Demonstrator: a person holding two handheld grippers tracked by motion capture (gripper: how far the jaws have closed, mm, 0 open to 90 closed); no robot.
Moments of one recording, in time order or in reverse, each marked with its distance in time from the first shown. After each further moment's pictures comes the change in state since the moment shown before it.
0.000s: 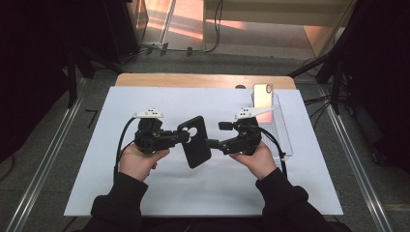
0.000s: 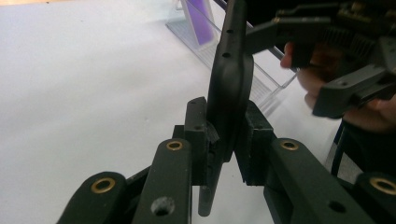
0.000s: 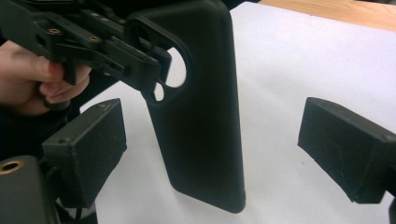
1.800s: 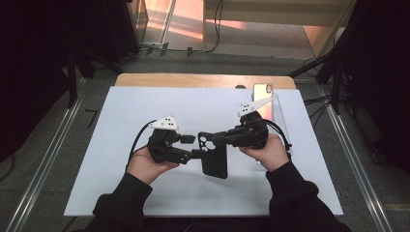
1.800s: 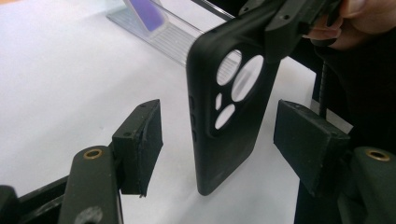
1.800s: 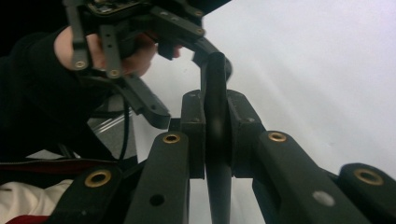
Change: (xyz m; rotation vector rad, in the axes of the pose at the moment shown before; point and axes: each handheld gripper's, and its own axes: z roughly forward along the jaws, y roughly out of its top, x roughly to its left) left arm -0.011 -0.010 0.027 0.069 -0.158 0.211; right arm -0.001 0.021 -0.020 0.186 0.175 -0.073
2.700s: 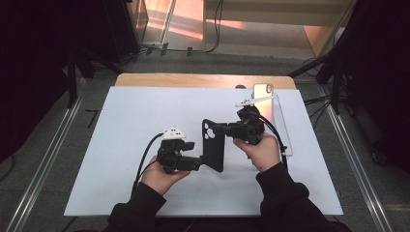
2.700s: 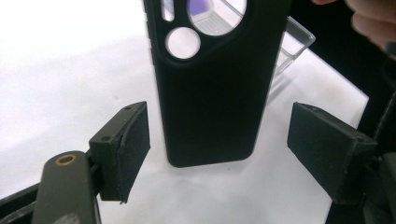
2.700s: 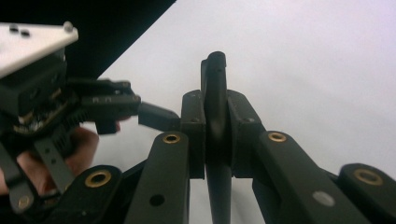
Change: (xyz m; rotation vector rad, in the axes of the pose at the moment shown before) left arm -0.018 -0.023 0.027 -0.024 0.190 -0.158; right arm -0.006 0.005 0.010 -0.066 -0.251 0.260
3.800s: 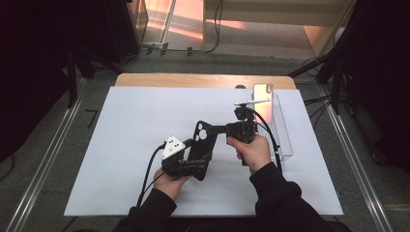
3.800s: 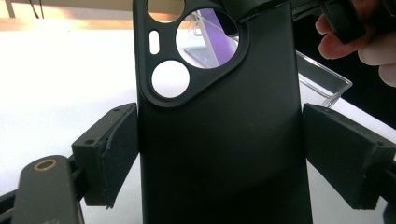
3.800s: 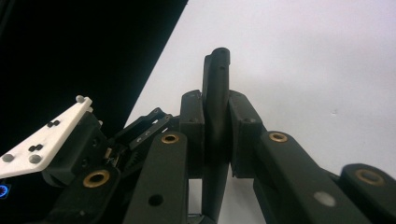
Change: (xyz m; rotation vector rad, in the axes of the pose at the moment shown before) left arm -0.003 -0.037 0.026 -0.310 0.140 0.011; right arm -0.020 -0.004 0.026 0.022 0.168 0.326
